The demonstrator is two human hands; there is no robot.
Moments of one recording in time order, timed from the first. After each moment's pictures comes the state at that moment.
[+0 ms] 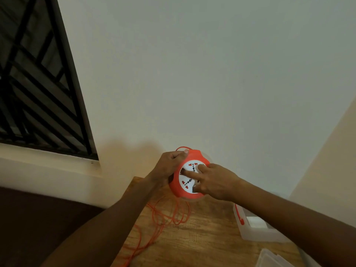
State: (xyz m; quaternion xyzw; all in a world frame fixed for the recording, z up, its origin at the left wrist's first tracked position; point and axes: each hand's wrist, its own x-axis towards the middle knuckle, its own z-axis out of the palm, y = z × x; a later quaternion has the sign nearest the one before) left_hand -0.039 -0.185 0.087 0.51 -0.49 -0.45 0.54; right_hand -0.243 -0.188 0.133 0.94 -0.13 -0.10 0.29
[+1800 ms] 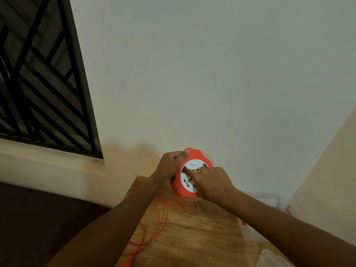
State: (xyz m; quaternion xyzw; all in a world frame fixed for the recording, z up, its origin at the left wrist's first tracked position) left_hand -0.034 -0.176 0.086 0.53 -0.46 -0.43 0.56; right_hand -0.210 -0.170 0.113 0.92 -0.36 0.00 0.16
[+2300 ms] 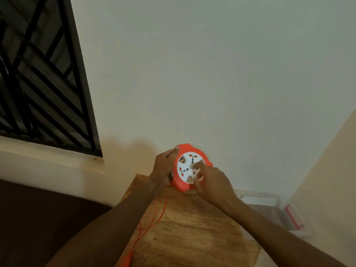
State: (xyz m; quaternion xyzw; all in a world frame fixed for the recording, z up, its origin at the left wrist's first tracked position) left_hand -0.031 -0.177 0.079 0.54 -0.35 -0.43 0.63; right_hand -0.214 -0.154 0.106 0.85 -0.47 0.23 -0.06
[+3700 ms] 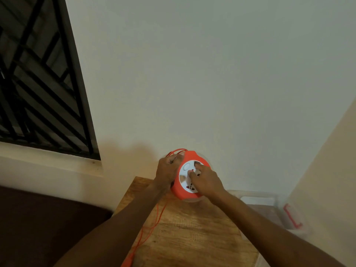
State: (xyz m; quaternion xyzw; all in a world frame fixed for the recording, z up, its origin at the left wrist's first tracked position) left_hand -0.046 -0.170 0.076 0.55 -0.43 -0.38 0.61; right_hand -0.191 -0.169 0.101 0.75 -0.57 0.22 -0.26
